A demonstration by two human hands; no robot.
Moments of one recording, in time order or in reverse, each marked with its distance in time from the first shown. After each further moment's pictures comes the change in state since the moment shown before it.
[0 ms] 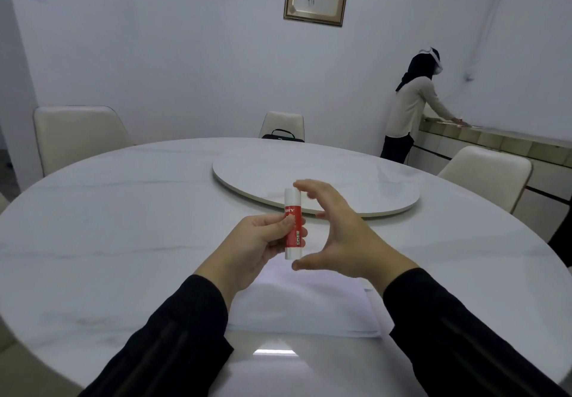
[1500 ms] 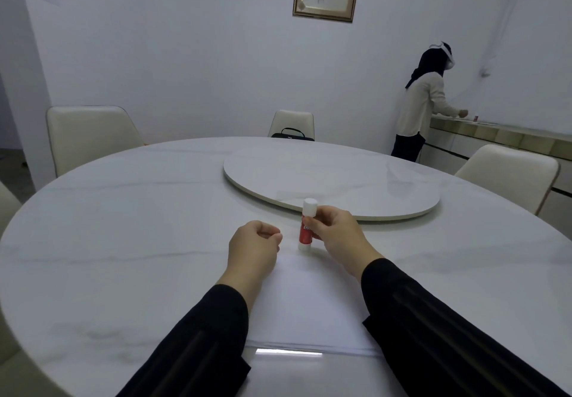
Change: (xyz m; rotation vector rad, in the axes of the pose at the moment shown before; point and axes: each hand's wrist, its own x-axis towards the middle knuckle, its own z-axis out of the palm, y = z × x) left_hand 0.029 -0.025 -0.031 0.587 0.573 -0.012; right_hand 0.050 0.044 0.051 0.462 0.182 0.491
